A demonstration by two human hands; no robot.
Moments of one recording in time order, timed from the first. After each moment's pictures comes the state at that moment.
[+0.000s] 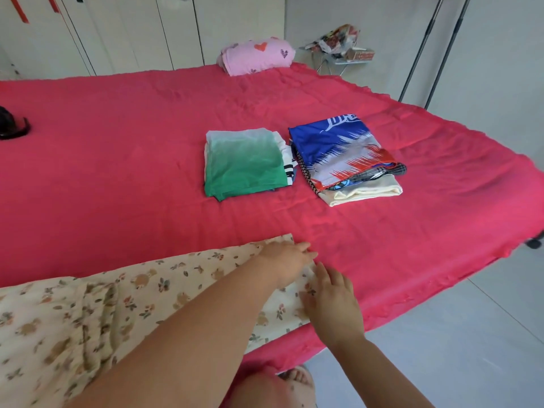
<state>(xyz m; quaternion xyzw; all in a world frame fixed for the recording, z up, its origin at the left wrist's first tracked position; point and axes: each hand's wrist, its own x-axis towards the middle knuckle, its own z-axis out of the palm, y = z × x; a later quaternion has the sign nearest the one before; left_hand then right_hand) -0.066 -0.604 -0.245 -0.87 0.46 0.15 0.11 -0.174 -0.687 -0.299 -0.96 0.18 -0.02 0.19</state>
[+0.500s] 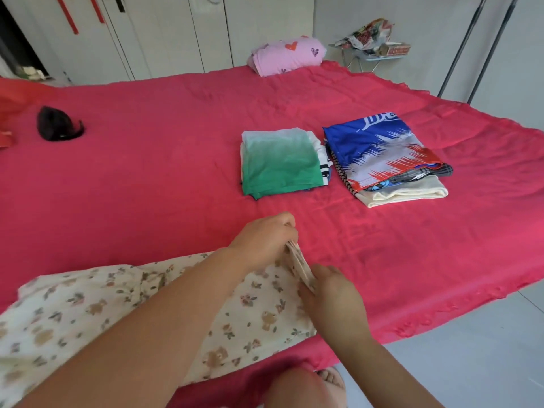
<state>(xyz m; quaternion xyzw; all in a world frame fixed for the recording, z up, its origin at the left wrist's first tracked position) -0.044 -0.509 -0.218 -0.90 0.44 -0.02 -0.06 -0.167 -0.622 -0.247 -0.95 0.10 -0.08 0.28</state>
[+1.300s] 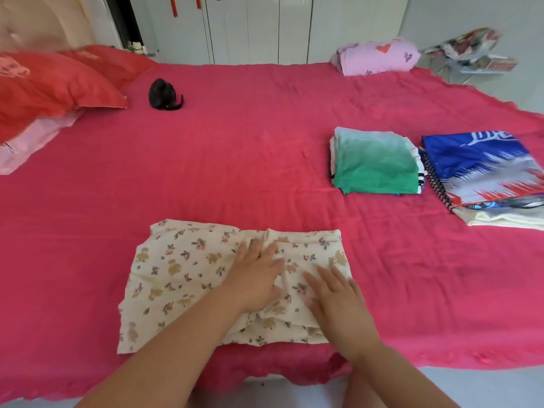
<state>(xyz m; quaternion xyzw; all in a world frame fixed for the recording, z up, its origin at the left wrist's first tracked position) -0.118 -0.319 -0.259 -0.97 0.20 0.14 0.01 -0.165 -0.502 -0.289 -0.98 -0.12 0.04 0.15</state>
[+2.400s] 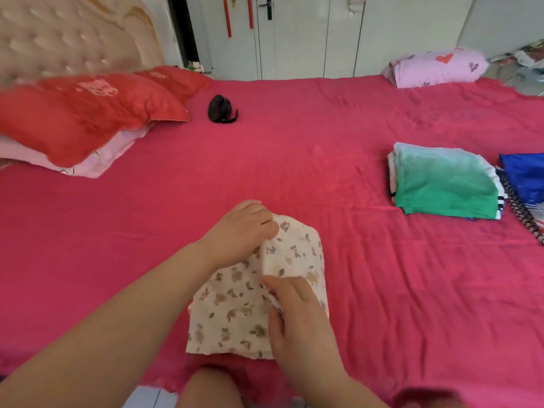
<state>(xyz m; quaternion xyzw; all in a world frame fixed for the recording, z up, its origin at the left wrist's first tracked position) -0.079 -0.190 -0.190 -0.90 0.36 -0.23 0.09 -0.195 -0.350 -0.232 -0.86 -0.22 -0.16 0.42</state>
